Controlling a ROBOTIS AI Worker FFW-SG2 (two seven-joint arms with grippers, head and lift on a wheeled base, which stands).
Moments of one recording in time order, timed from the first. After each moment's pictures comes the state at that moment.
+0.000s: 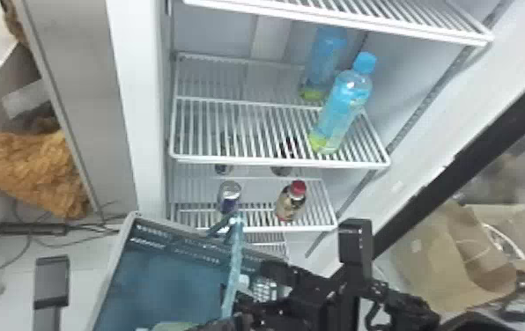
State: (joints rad) left arm 0.57 0.17 0.01 -2.26 1.24 1.20 -0.21; right arm 0.63 -0.21 -0.03 -2.49 -0.40 1.03 0.47
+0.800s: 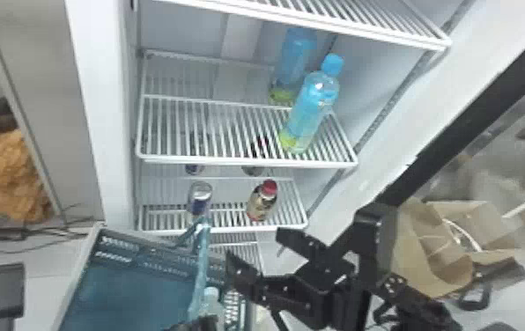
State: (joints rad) left arm 0.57 0.17 0.00 -2.26 1.24 1.20 -0.21; right arm 0.76 -0.17 -0.09 -2.68 -0.22 0.91 0.36
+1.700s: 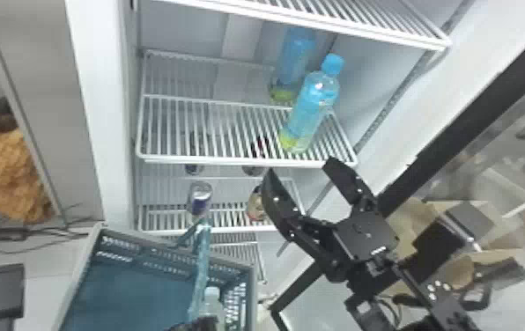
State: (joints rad) left arm 0.57 0.17 0.00 -2.26 1.24 1.20 -0.21; right arm 0.84 -0.13 -0.07 -2.57 -0.20 0.21 0.20
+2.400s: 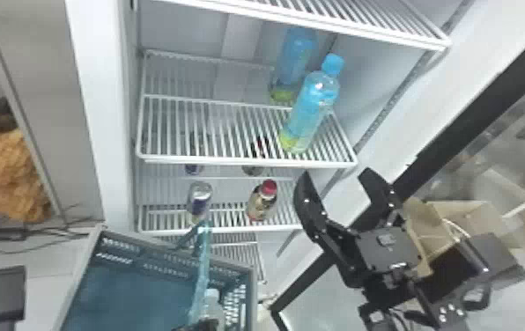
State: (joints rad) left arm 0.58 0.17 0.00 -2.26 1.23 1.20 -0.21; right arm 0.89 -0.08 -0.11 -2.49 -0.16 0.01 0.11
